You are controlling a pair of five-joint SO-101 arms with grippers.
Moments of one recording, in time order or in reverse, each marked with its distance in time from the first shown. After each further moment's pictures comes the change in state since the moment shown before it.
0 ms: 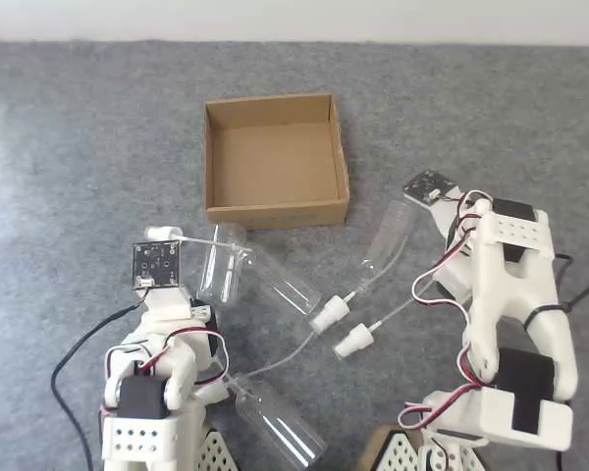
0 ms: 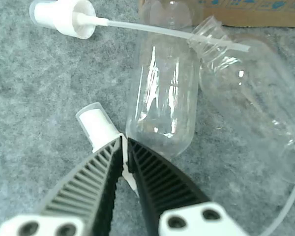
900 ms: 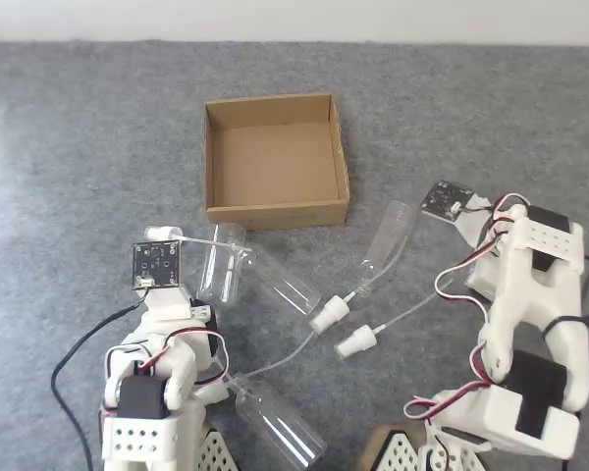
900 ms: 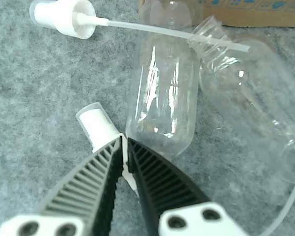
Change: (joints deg) left arm 0.0 0.0 0.0 0.0 0.0; right arm 8.6 -0.2 -0.1 -4.6 17.4
